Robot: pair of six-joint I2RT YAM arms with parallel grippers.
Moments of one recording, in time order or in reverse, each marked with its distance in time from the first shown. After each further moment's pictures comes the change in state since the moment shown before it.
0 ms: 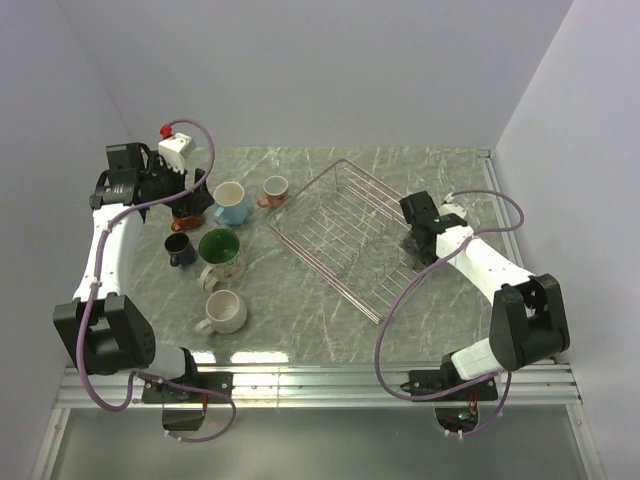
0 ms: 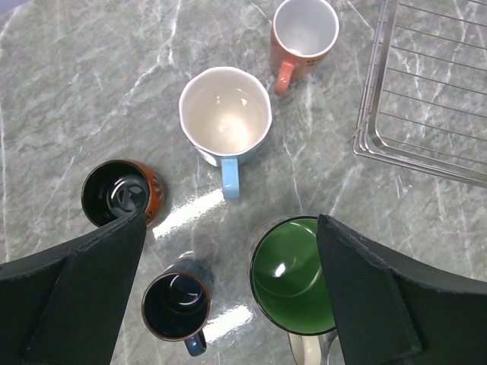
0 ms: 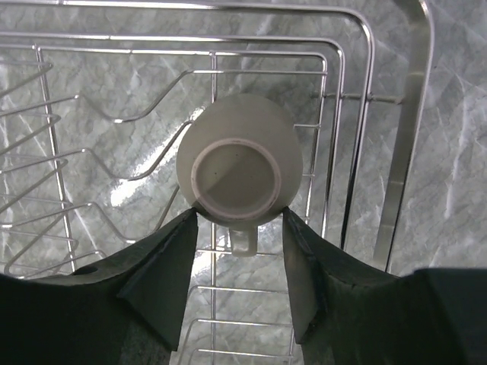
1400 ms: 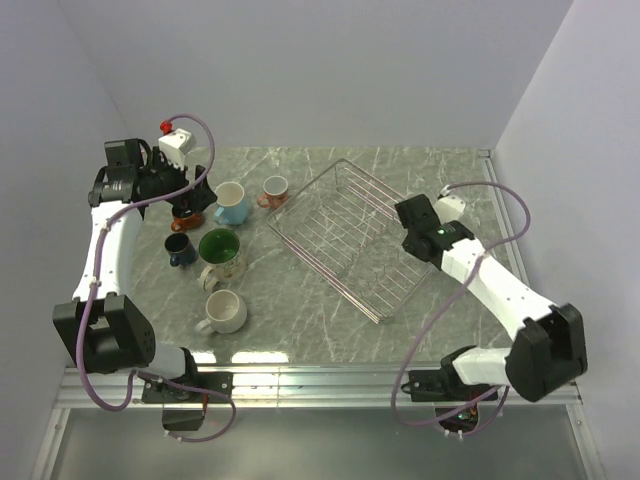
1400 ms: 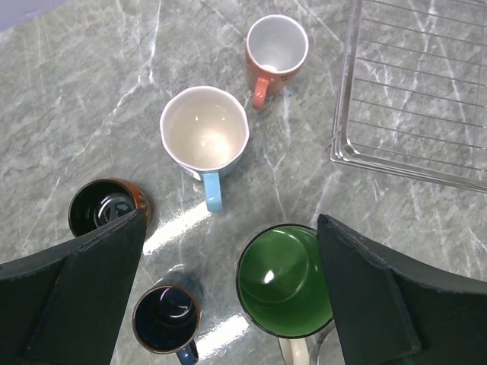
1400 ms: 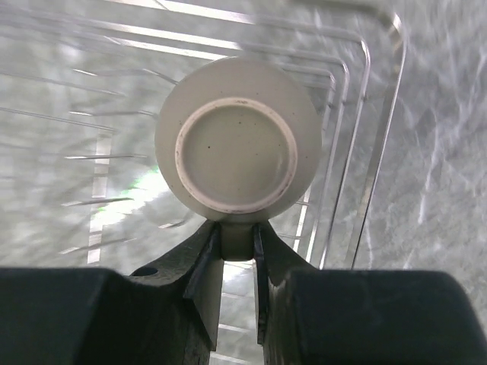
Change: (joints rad) left arm -0.002 0.009 0.034 -0.017 0.067 -0.001; right arm 0.108 -0.143 -0.005 -0.024 0.124 -0.073
